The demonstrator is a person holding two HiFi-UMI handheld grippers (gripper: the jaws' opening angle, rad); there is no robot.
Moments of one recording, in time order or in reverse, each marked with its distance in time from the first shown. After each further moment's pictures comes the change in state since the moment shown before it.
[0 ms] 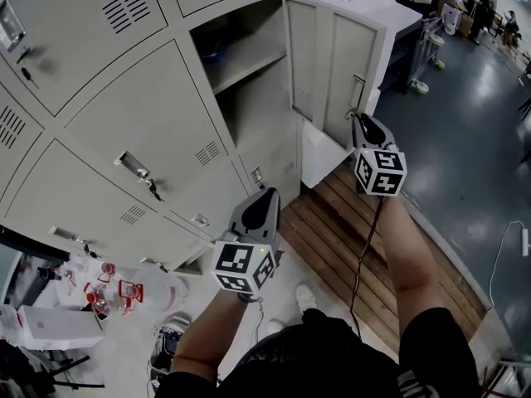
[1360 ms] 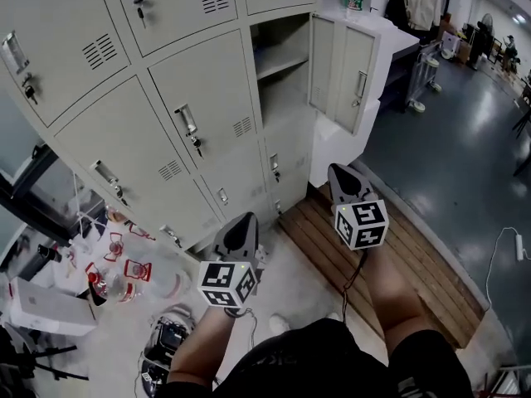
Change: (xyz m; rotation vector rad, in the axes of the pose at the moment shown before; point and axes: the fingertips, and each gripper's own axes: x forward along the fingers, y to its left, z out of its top) left arm -0.240 -0.003 -0.021 -0.005 -0.017 0.140; right arm -0.229 0.212 0.016 -0.046 0.027 0.232
